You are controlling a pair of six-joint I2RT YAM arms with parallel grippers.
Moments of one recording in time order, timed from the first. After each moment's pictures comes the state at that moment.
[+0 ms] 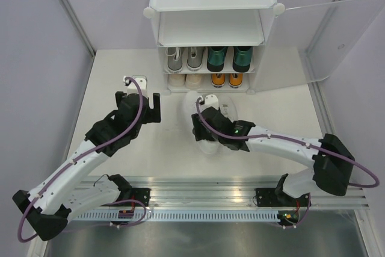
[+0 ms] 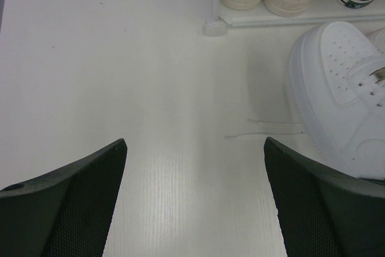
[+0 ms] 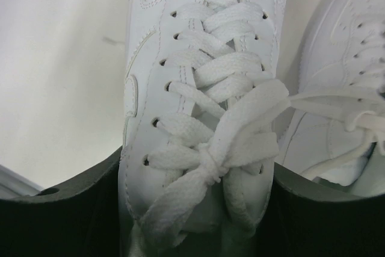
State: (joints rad) left arm -0.70 0.92 1.03 -0.68 -0.60 -0.32; right arm 1.01 1.47 0.97 -0.28 0.37 0.53
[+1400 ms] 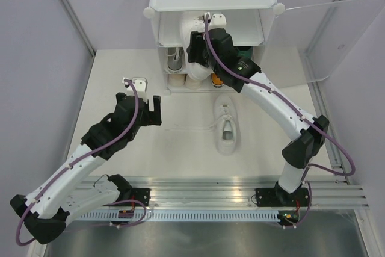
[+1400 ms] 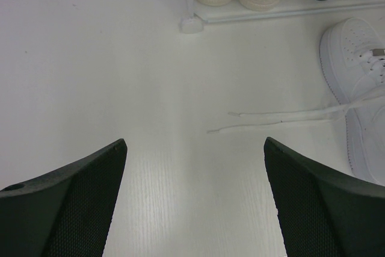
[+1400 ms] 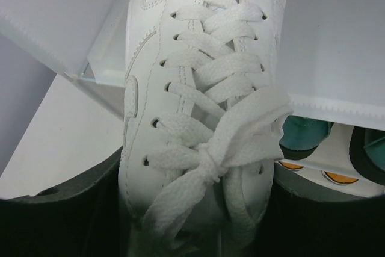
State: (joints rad) left arm -0.70 0.88 1.02 -0.67 -0.52 -0.31; right arm 0.73 1.76 1.90 -0.40 0.37 0.33
